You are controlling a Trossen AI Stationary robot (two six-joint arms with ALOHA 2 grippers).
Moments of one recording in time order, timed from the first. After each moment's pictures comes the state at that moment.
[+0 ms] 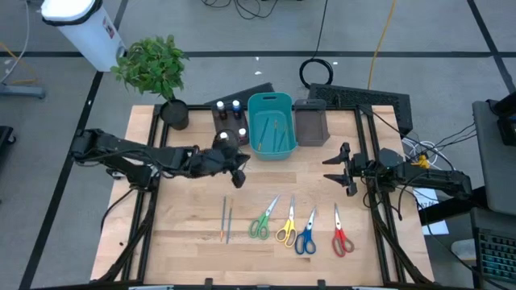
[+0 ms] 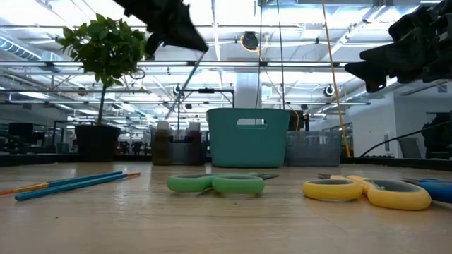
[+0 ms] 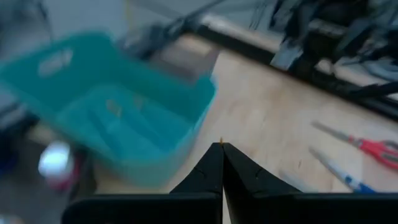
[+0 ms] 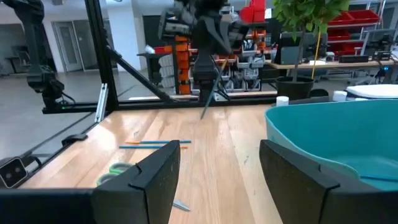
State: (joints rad) left arm -0.10 1.34 0.95 -0.08 -0.47 -0.41; right arm -0.15 0.05 0.02 0.07 -0.19 0.06
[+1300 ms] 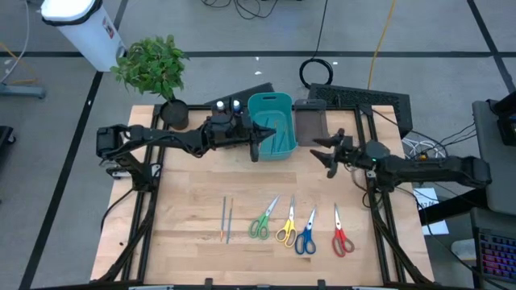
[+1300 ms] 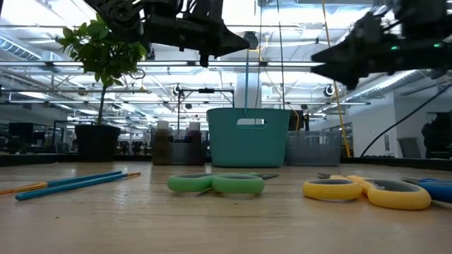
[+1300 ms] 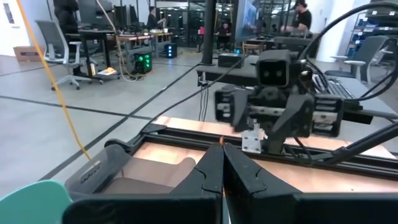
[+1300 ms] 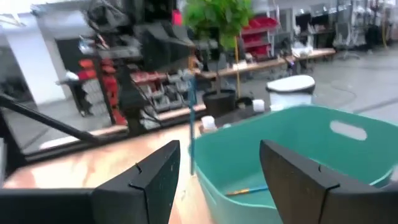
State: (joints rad) left arm 0.25 1.60 0.95 0.64 0.08 -0.03; right arm -0.24 0.71 0.14 0.64 0.07 0.16
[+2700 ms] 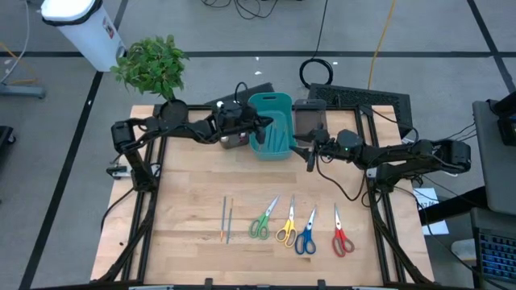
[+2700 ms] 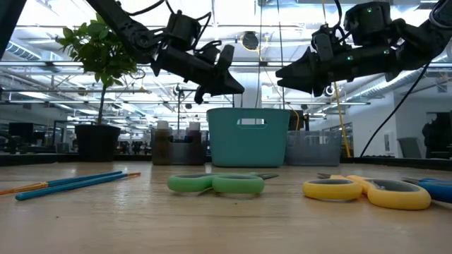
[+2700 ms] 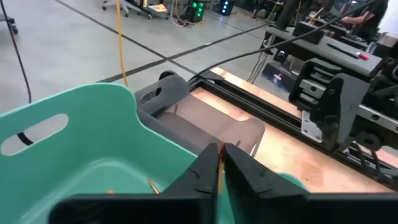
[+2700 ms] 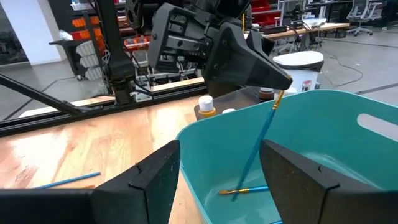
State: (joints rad) left arm 0.40 1.76 1.02 0.53 0.04 -0.29; right arm -0.32 1.19 0.34 0.80 -0.05 0.11
